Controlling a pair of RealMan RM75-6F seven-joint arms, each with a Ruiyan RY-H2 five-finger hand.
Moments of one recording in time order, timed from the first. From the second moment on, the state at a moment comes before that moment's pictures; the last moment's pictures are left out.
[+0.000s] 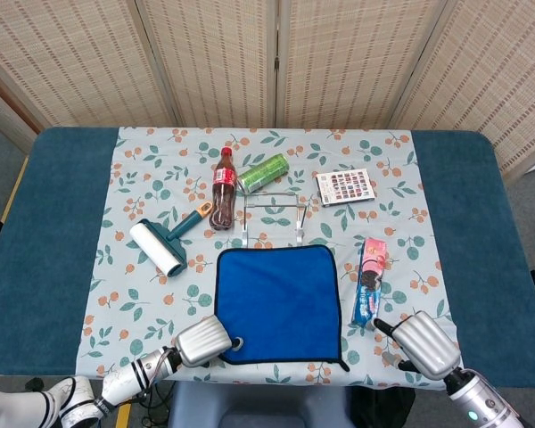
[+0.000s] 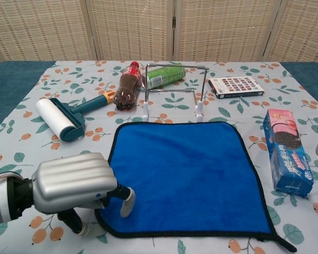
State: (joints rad) left arm -0.69 -1.61 0.13 -1.37 1.85 1.01 0.11; right arm 0.23 -1.11 -0.14 -1.70 -1.88 1.32 -0.10
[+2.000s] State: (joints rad) left arm -0.72 -1.64 0.15 -1.36 1.82 1.08 -0.01; right arm 0.36 -1.44 -0.15 -1.48 -1.83 1.11 -0.17
